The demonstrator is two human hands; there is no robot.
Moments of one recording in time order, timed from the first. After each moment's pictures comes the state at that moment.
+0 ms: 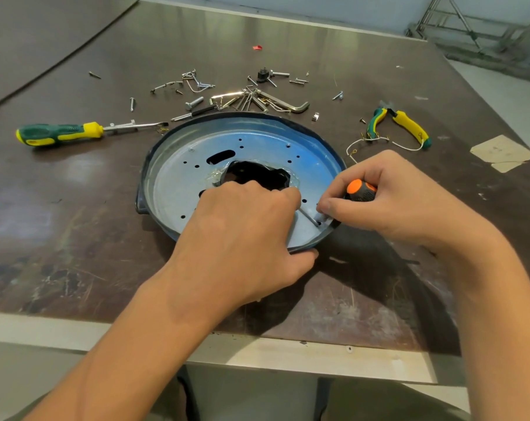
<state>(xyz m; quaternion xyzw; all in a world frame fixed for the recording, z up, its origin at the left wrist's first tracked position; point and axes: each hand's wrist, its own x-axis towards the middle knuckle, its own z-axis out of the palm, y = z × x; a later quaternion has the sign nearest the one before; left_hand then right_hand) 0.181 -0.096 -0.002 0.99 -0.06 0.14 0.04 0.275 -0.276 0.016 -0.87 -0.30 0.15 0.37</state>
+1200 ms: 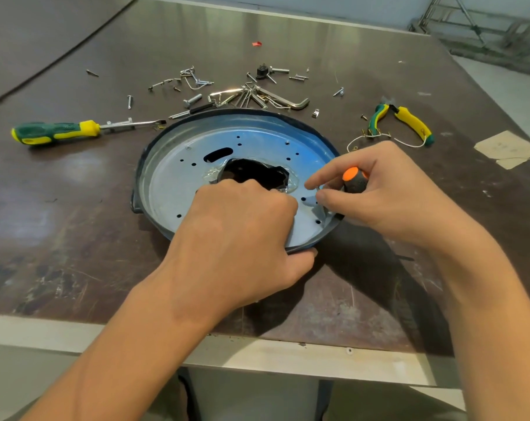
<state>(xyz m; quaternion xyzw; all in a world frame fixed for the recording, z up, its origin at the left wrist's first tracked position) 0.181 -0.099 0.004 0.99 -0.08 0.13 -0.01 0.277 -0.269 0.009 -0.89 -0.27 0.09 0.36</state>
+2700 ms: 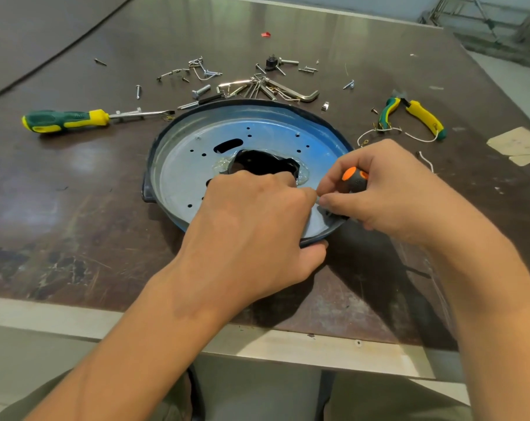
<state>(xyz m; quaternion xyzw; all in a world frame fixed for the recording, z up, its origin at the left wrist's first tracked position) 0.180 -0.098 -0.001 0.99 -0.08 0.13 0.00 0.271 -0.255 0.010 -0.92 -0.22 0.12 0.31</state>
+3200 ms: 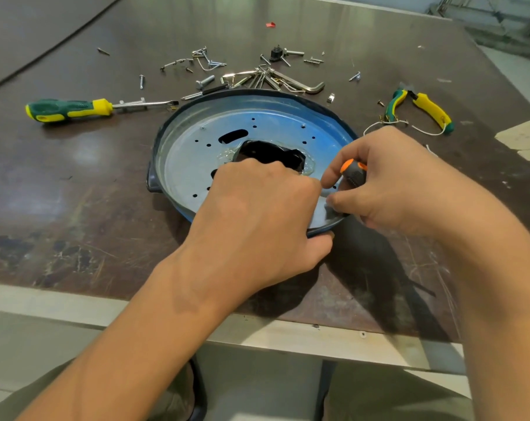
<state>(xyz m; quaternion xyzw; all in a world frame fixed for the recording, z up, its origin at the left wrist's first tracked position) 0.181 -0.098 -0.004 0.99 -0.09 0.15 -0.01 0.264 -0.246 0.022 -0.94 -0.20 0.13 0.24</state>
